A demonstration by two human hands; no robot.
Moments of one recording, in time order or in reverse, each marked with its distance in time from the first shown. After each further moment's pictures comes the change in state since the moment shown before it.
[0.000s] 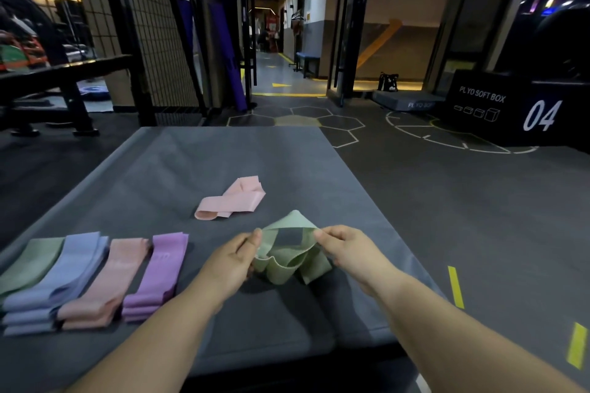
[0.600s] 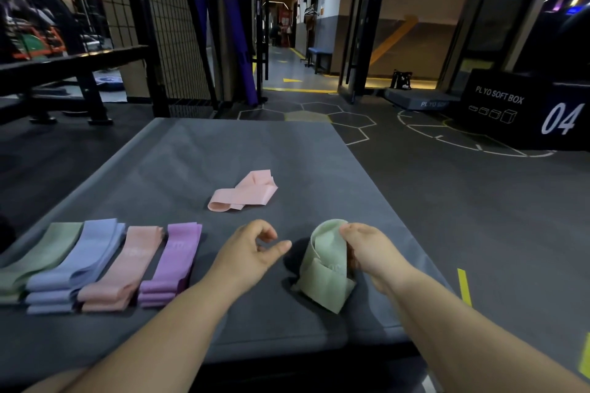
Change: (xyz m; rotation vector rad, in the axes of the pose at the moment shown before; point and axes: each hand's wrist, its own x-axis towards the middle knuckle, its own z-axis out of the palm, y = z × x) left_hand 0.005 -0.006 -0.001 0.257 0.063 0.175; right_hand 0.006 0.006 -0.003 0.065 0.042 0.091
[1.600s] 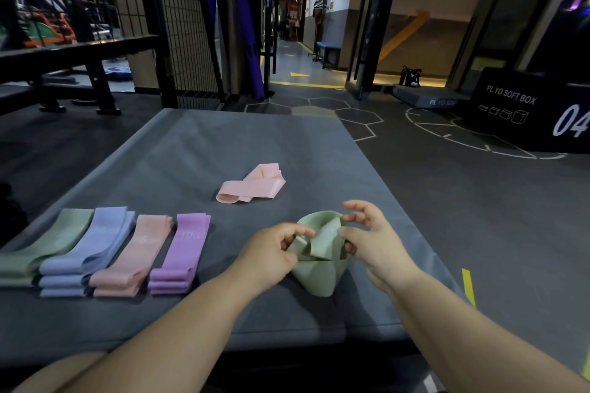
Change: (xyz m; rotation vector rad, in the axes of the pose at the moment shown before) left_hand -0.005 0.009 0.012 -0.072 -0.179 0.089; right_hand -0.012 -0.007 0.013 0.210 0.038 -0.189
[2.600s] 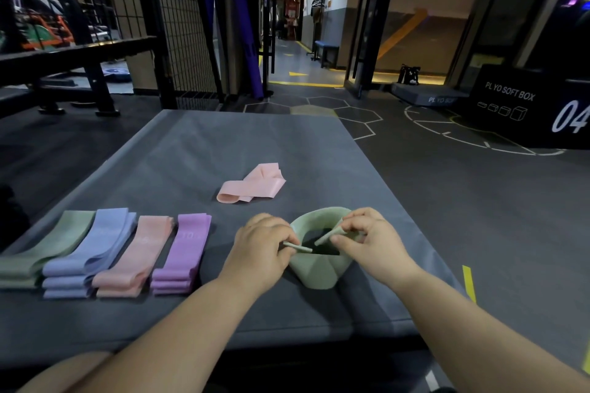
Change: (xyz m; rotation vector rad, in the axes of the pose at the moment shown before) left_hand 0.000 -0.017 -0.005 0.404 0.263 0.337; right_hand -0.002 0.000 -0.013 -0.681 -0.041 -0.292
